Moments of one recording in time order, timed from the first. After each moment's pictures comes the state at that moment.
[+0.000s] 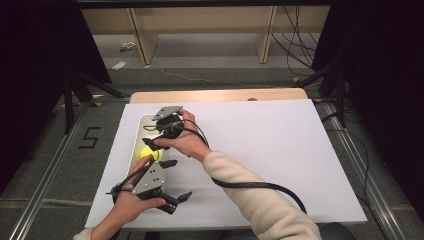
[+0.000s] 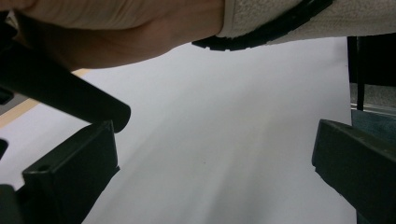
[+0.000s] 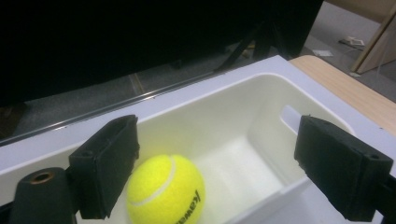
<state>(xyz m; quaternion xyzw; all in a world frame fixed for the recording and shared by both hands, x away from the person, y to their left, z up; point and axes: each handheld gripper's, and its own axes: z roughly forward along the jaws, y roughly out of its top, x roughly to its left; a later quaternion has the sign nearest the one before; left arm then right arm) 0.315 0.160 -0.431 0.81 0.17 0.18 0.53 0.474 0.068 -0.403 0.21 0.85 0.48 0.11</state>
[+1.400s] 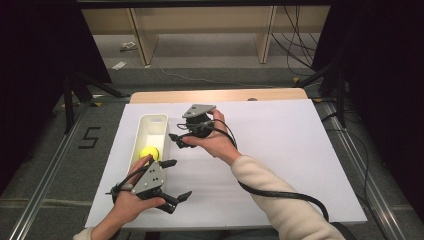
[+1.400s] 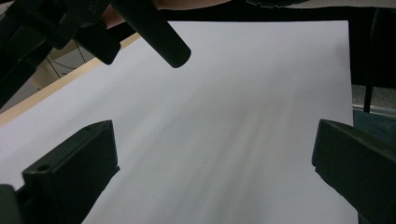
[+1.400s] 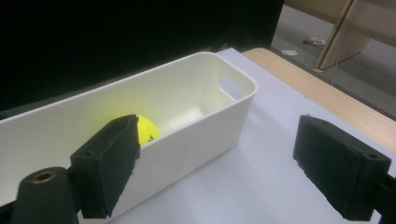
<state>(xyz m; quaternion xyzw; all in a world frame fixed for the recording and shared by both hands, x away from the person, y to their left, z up) 0.316 0.161 -0.432 0.81 0.18 0.18 0.53 0.466 -0.010 -0.391 0.24 0.83 0.49 0.14</state>
